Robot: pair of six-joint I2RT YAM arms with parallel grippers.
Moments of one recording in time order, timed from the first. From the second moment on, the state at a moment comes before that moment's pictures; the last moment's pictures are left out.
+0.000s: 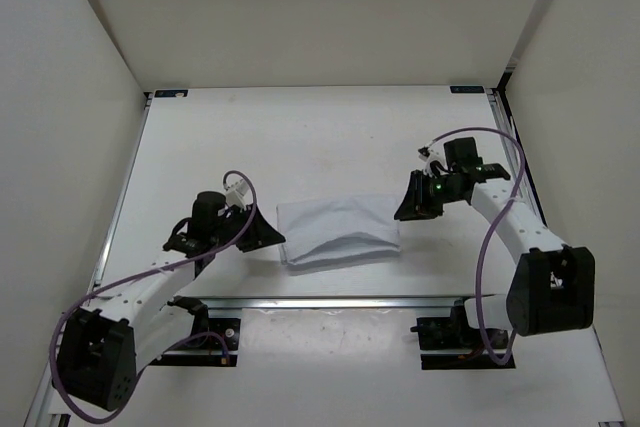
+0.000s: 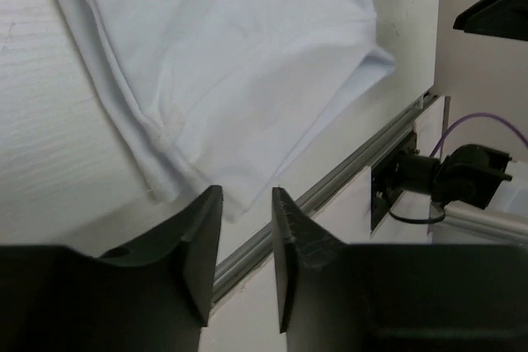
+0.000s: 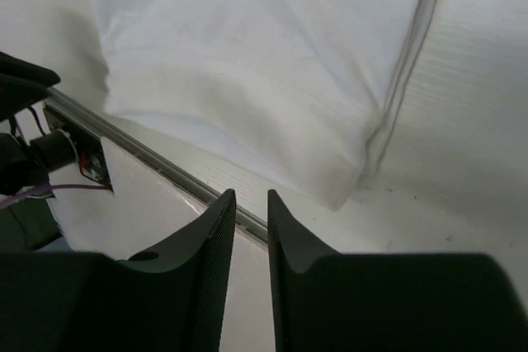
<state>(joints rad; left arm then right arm) -0.33 0.94 0.37 -0.07 0.57 -0.67 0.16 1.32 0.93 -0.76 -0.61 0.23</state>
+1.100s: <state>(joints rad) -0.33 1.73 0.83 0.06 0.35 -0.61 0.16 2.03 1.27 -0.65 -0.65 0.27</state>
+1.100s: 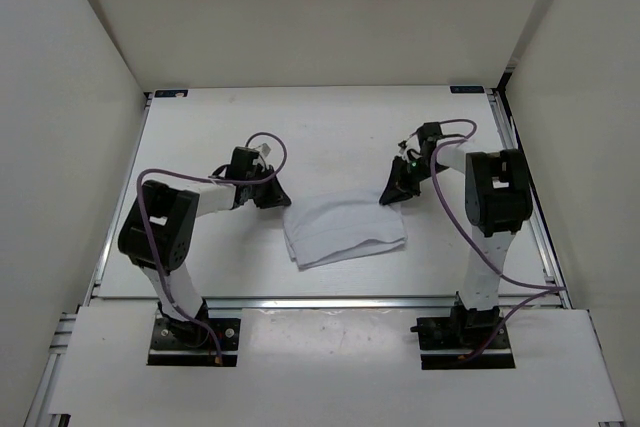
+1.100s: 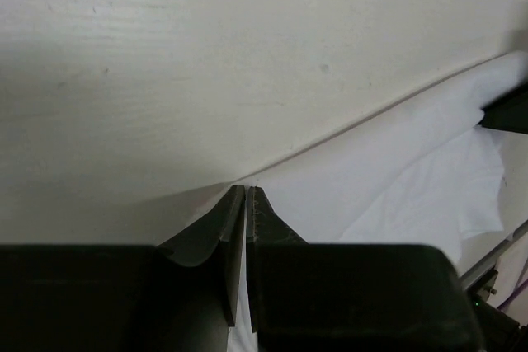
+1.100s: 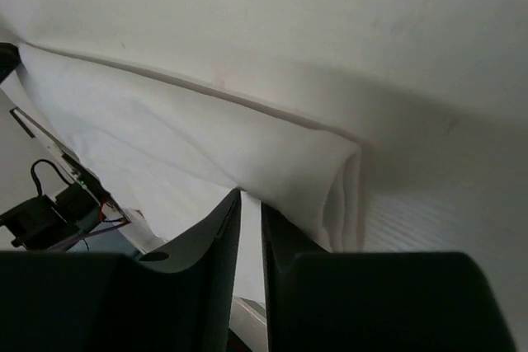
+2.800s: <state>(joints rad) -0.47 1.46 0.59 -0.02 0.15 -0.65 0.10 1.95 1.02 -0.47 -0.86 0.20</state>
